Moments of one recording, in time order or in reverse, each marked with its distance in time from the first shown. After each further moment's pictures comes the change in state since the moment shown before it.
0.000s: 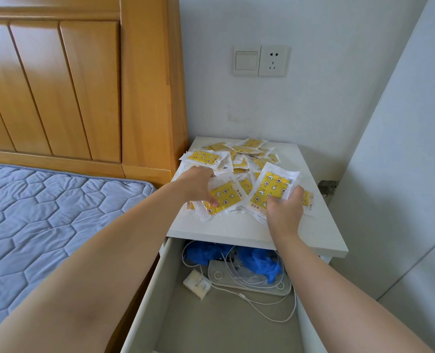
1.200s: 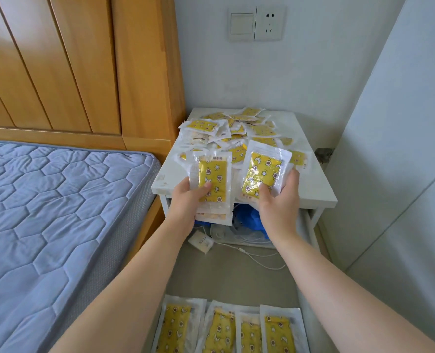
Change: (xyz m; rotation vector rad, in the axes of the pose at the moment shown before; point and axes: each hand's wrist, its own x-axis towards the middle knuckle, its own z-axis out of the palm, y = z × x) left_hand -0.135 0.037 0.066 -1.644 0.283 -0.340; right_hand -0.087 0.010 -0.037 0.006 -0.126 -0.257
